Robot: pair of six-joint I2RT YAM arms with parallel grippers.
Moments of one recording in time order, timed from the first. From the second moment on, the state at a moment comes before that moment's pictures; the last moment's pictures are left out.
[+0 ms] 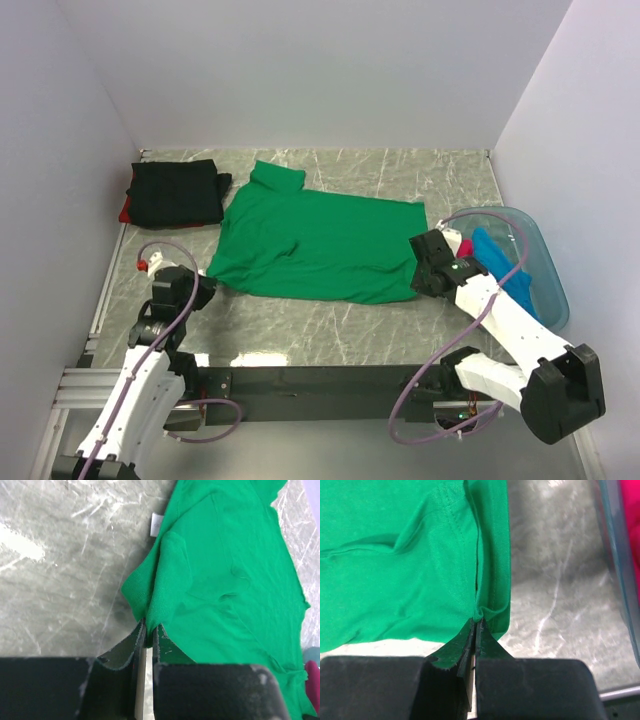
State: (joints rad) left arm -0.10 0.53 0.29 -0.33 -0.06 -0.89; right arm 0.39 1.06 0.71 -0.75 0.33 0.67
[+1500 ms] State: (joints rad) left arm -0.51 1.23 0.46 0.02 -0.27 -0.78; right arm 0.78 1.63 0.89 -0.40 0.23 0.66
